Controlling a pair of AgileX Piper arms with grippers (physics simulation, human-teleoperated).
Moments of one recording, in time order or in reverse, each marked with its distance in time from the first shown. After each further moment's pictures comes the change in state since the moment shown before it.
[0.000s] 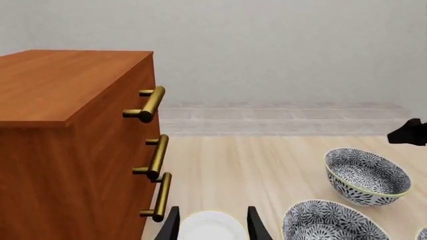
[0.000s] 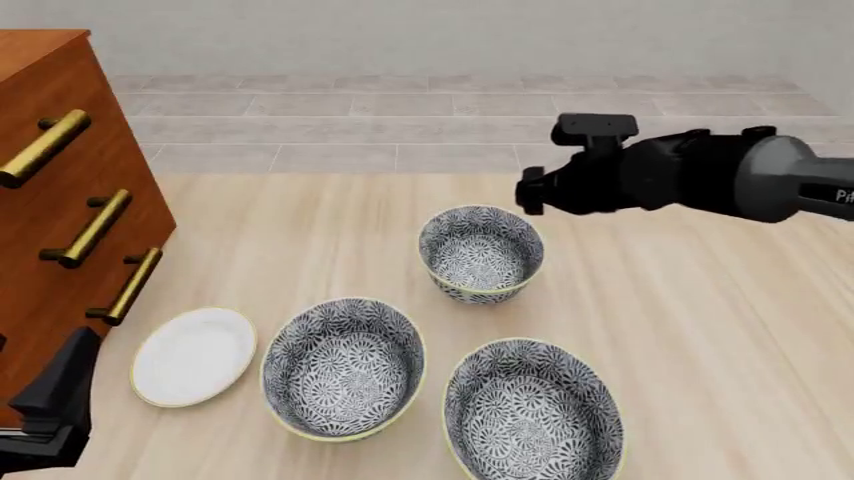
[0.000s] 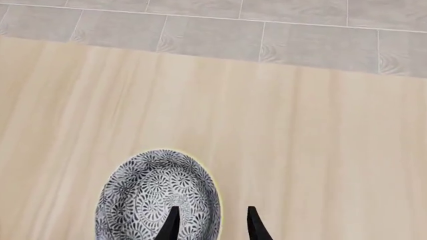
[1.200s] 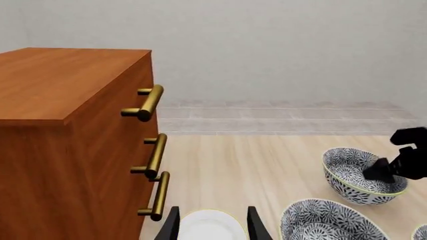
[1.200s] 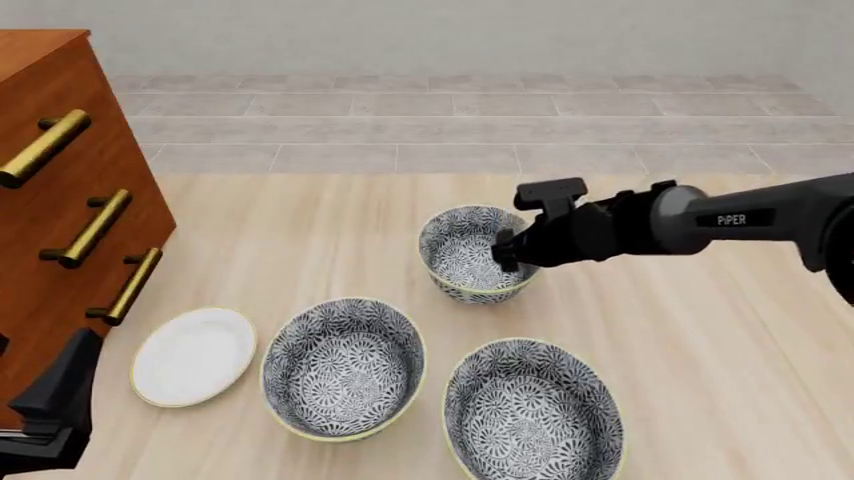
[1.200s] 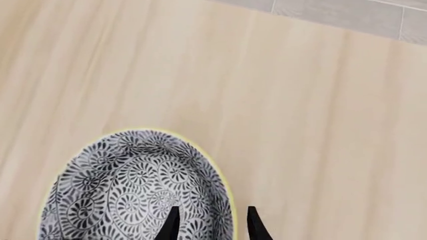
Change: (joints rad) left arm -0.006 -0.007 0.000 0.011 -0.007; right arm 0.035 0.230 0.025 -0.128 -0.082
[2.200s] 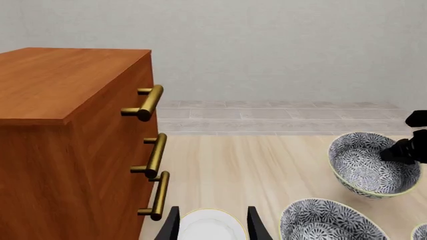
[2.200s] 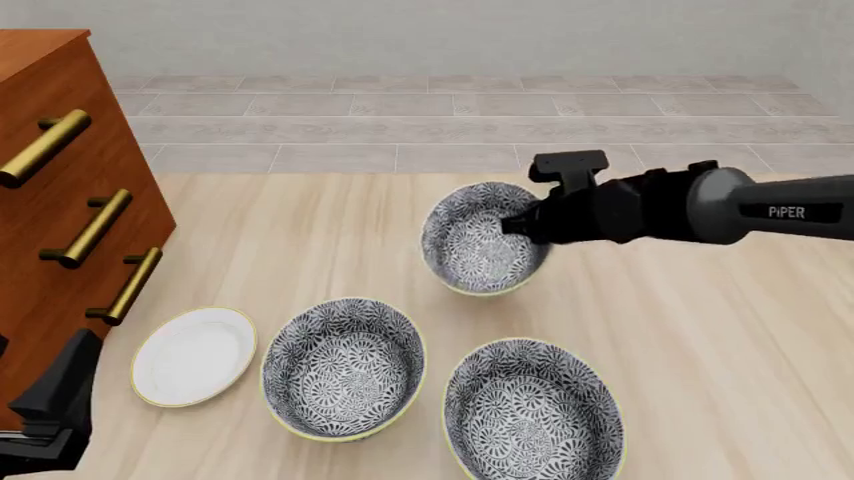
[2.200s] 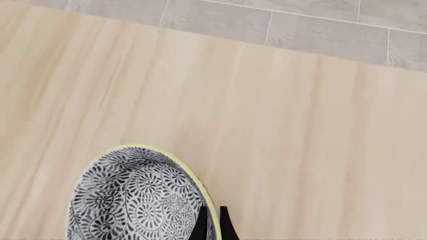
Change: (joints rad) left arm -0.001 -0.007 0.001 0.006 0.000; right arm -0.013 -0.117 0.018 0.009 0.014
